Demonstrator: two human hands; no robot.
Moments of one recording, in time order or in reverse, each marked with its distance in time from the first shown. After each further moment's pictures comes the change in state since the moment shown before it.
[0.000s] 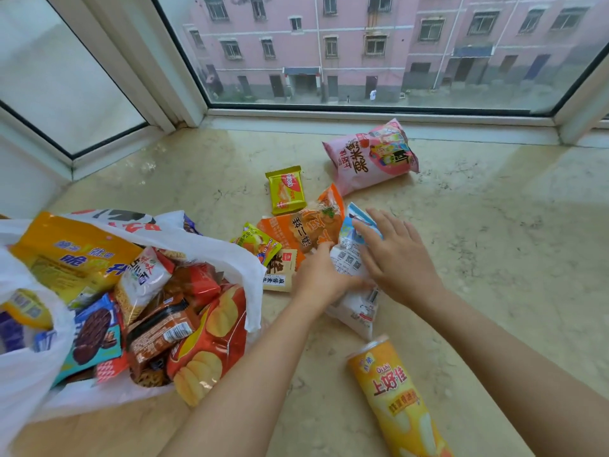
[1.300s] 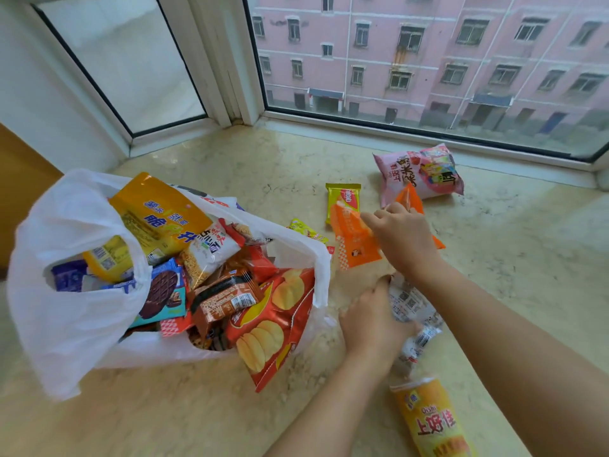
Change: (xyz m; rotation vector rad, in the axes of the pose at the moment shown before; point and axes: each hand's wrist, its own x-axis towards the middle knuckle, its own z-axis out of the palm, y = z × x) left_hand -0.079 -0.026 0.022 -0.056 0.170 0.158; right_hand 0.057 -0.072 -0.011 -0.440 0.045 -0.249
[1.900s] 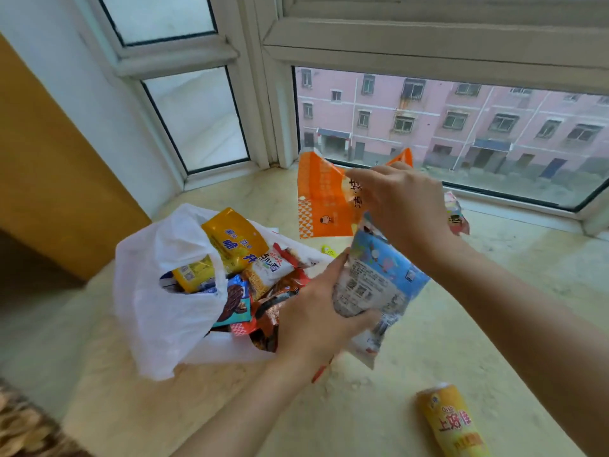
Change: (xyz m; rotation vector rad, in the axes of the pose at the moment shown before) left_hand -0.080 -0.033 -0.176 0.014 0.273 0.203; right_hand 0.040 -0.050 -0.199 0.310 0.477 0.006
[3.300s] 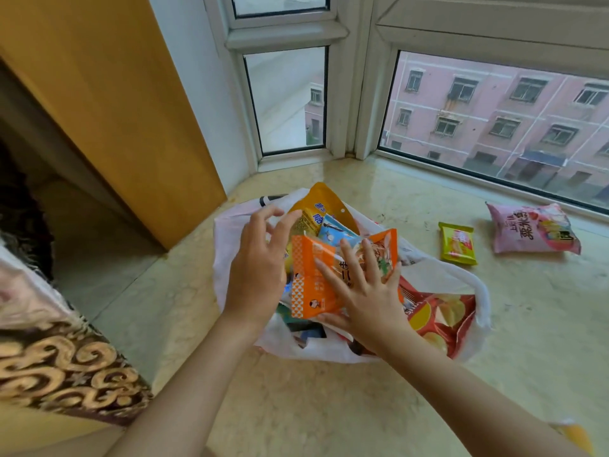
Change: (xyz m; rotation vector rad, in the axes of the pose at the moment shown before) left_hand 0.003 -0.174 -0.151 0.328 0.538 0.241; right_hand -0.080 -0.191 0.142 -0.050 -0.581 -0.120
